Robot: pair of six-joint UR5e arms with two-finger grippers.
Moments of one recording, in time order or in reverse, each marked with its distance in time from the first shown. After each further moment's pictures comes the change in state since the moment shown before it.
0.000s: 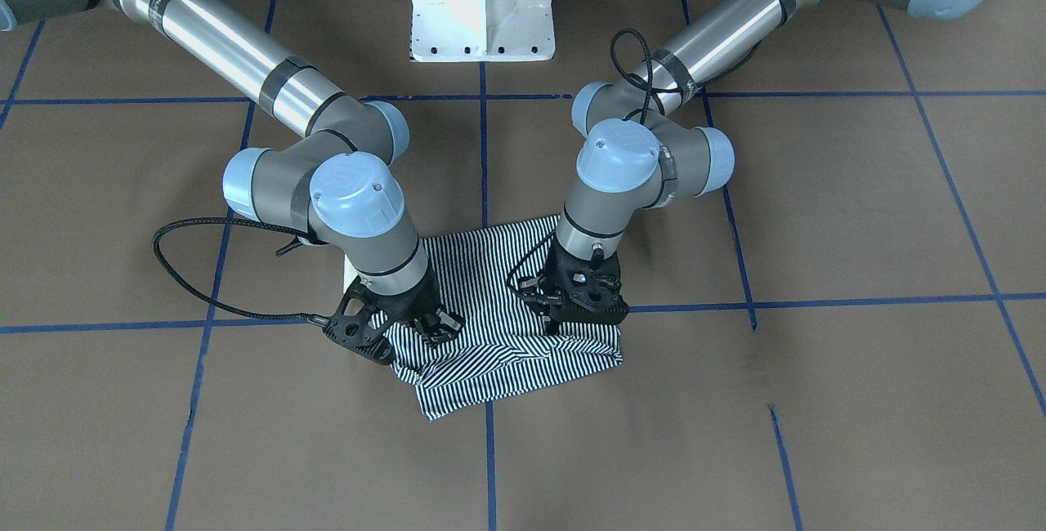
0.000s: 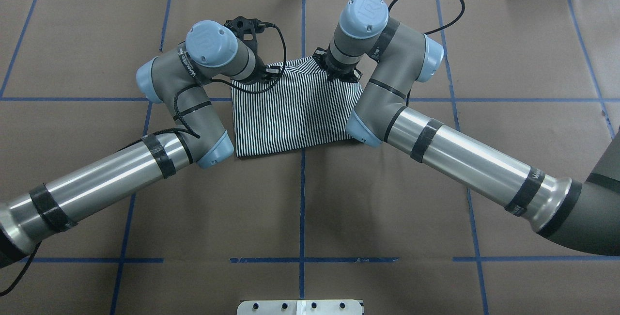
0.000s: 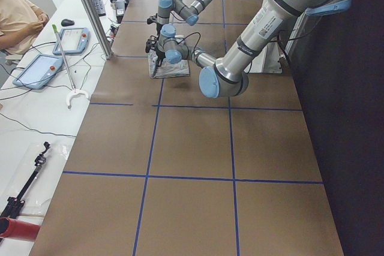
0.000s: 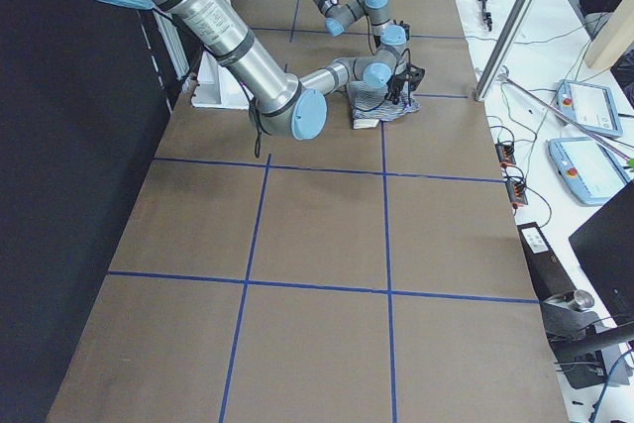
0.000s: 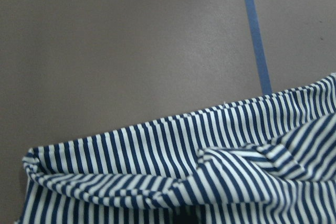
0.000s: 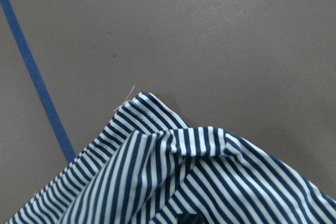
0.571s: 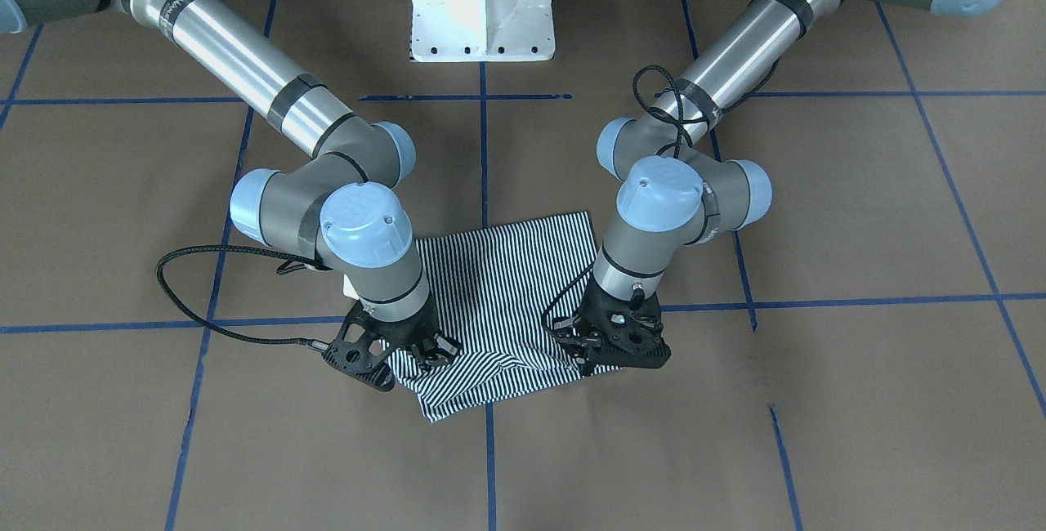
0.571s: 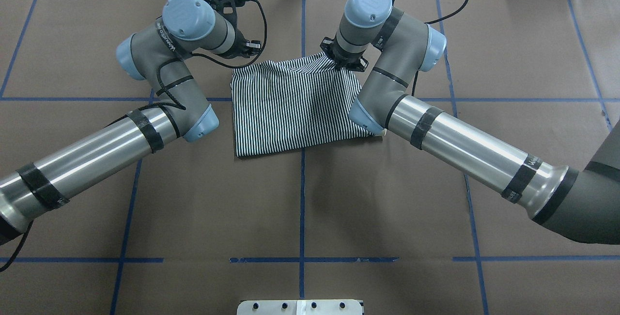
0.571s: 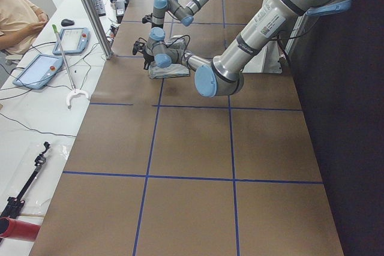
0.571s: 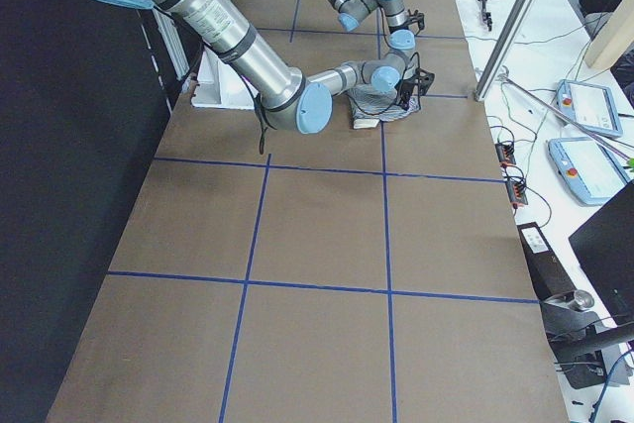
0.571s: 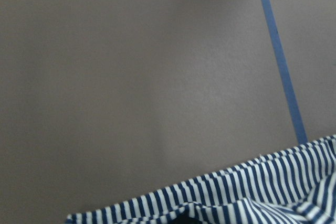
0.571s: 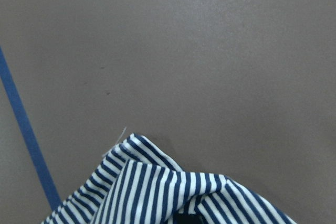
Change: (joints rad) left arm -0.087 -0.008 0.060 -0.045 0.000 0.092; right arm 0.049 0.028 -0.085 0.041 -0.007 -0.024
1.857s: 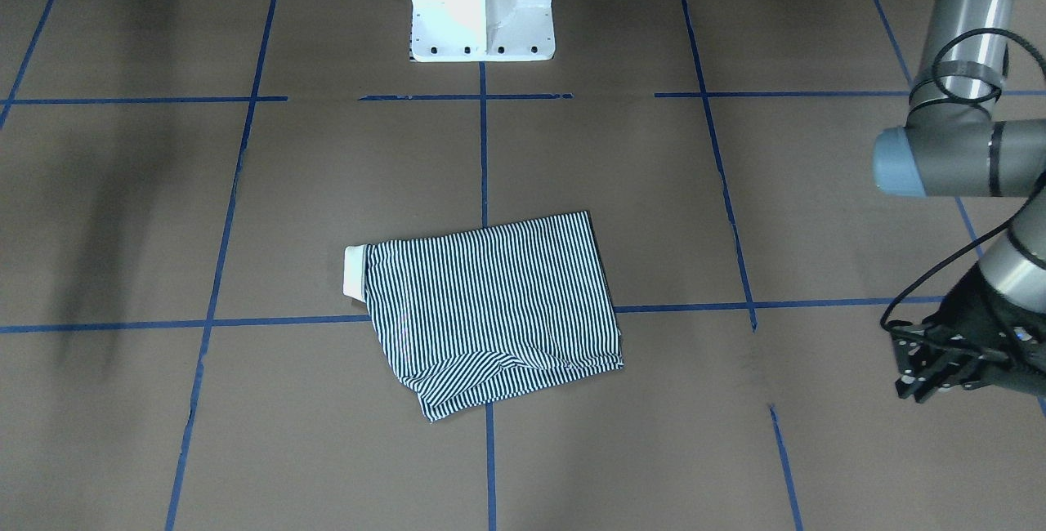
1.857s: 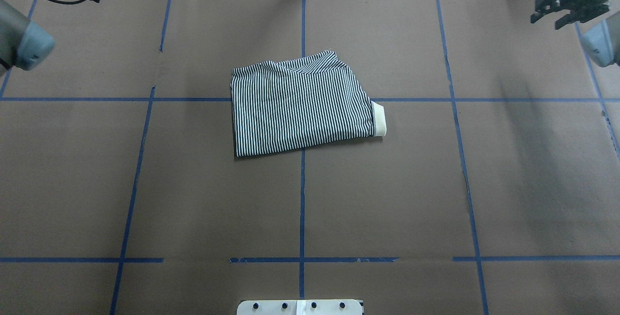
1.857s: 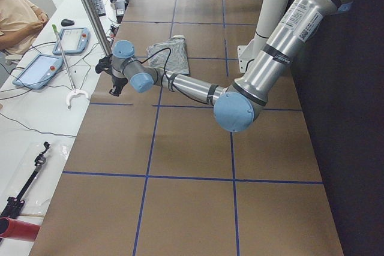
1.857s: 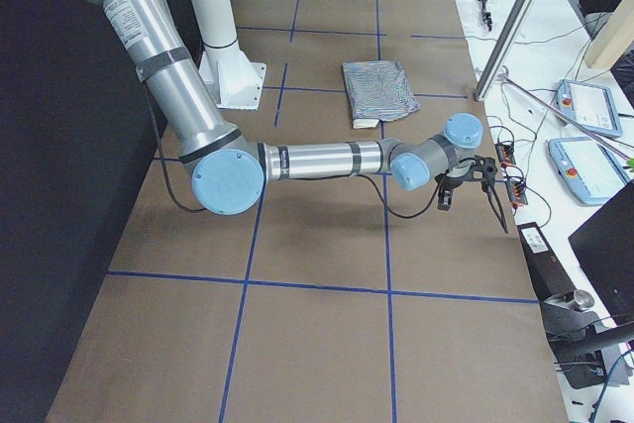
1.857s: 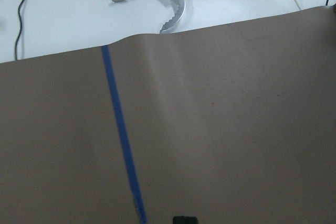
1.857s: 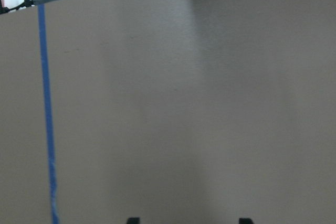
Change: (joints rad) left arm -0.446 0.327 -0.307 0.231 -0.324 0.656; right arm 0.587 -0.506 0.253 -0.130 0.448 -0.988
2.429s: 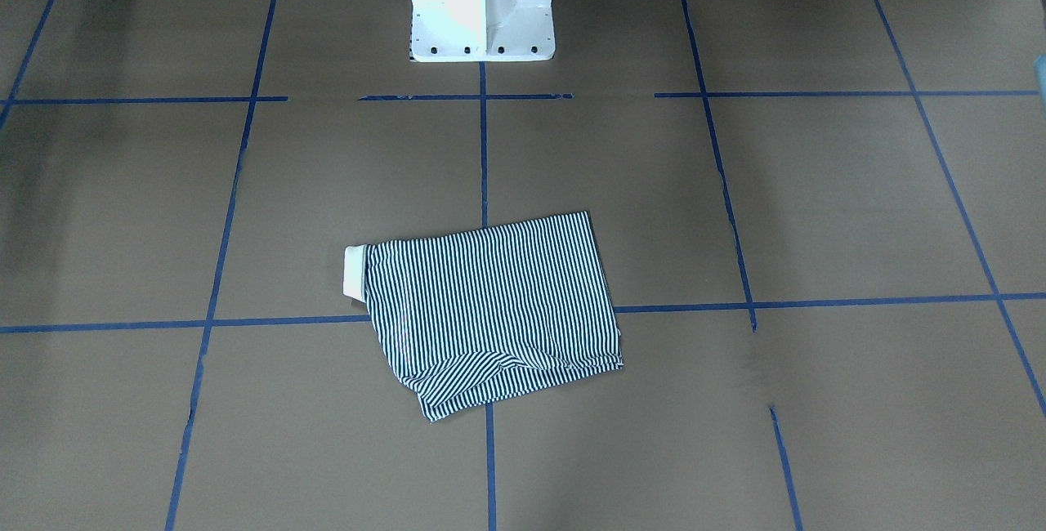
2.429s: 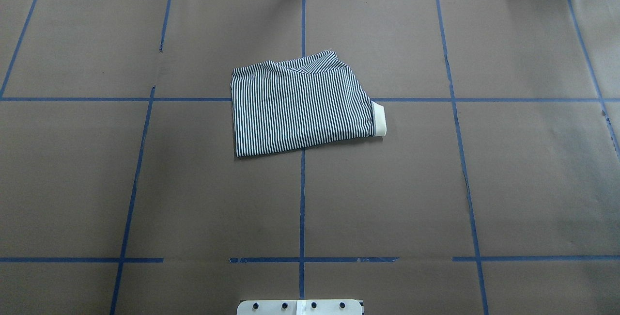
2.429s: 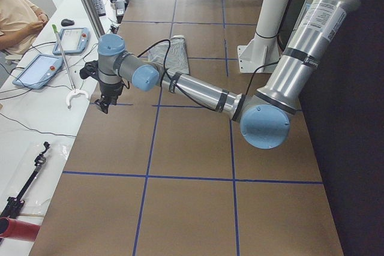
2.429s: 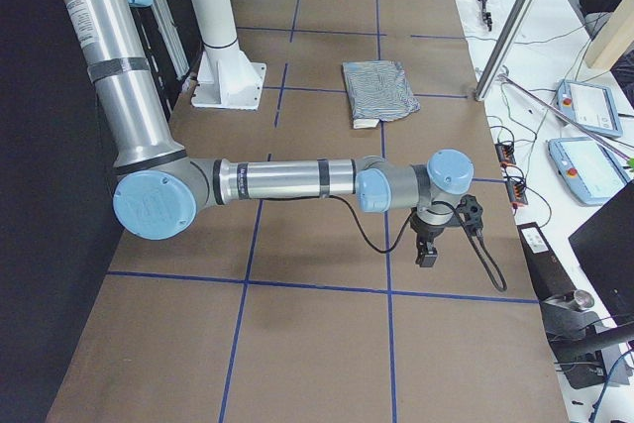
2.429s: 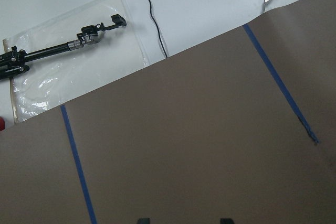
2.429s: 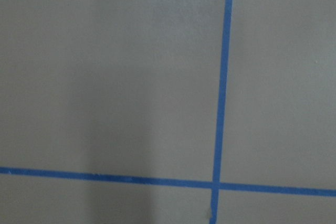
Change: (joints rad) left arm -0.223 0.155 -0.233 0.336 -0.092 0.344; right arm 0.152 -0.197 0.217 -0.353 -0.007 -0.546
